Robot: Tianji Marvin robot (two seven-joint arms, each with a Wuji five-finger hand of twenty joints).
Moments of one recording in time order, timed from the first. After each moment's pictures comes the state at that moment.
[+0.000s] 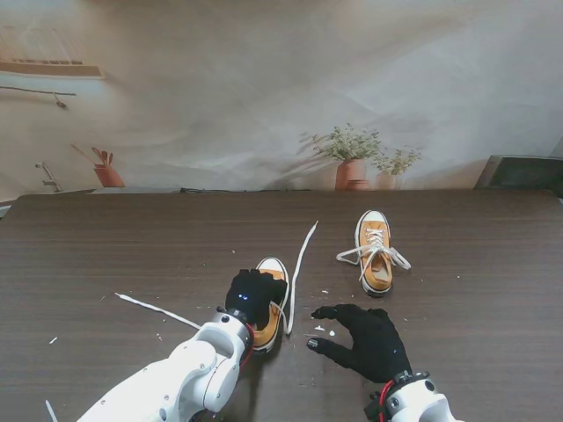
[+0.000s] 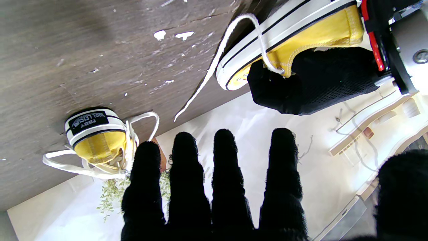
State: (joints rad) left arm 1.40 -1.11 -0.68 -1.53 1.03 0.36 0.21; right arm -2.13 -1.12 1.24 -1.97 -0.84 0.00 -0.28; left_hand 1.15 -0.58 0.61 -0.13 0.74 -0.11 1.04 0.69 0.80 0.15 0.65 1.03 0.67 0.26 1.04 0.79 0.50 0.23 1.48 0.64; right_hand 0.18 -0.23 0.45 -0.14 0.48 -0.18 0.52 0.25 0.60 0.09 0.41 0.24 0.64 0.18 0.11 0.18 0.18 0.27 0.77 0.34
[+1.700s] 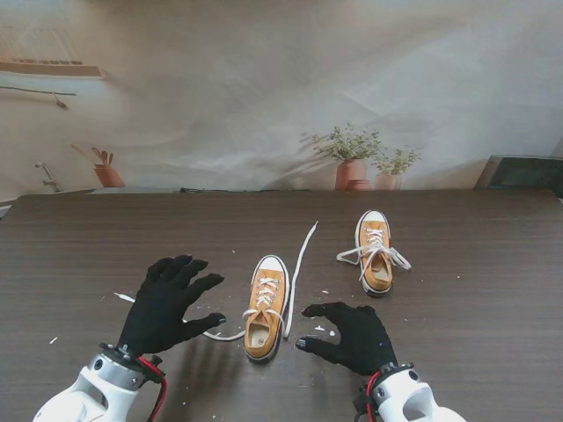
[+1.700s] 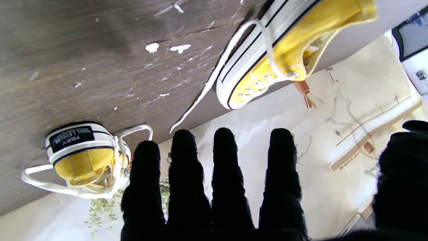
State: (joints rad) left arm 2.08 -1.10 -1.44 -1.94 1.08 -0.27 0.45; right arm -2.02 -1.11 1.16 -1.90 -0.84 0.04 -0.26; left_hand 0.80 -0.32 0.12 0.04 0.63 0.09 0.26 0.29 0.50 0.21 0.24 0.35 0.34 0.24 0.26 0.39 0.05 0.27 0.58 0.35; right_hand 0.25 -0.30 0.42 -0.14 0.48 -0.17 0.53 0.25 0.61 0.09 0.42 0.25 0.66 0.19 0.13 0.19 0.18 0.27 0.79 0.34
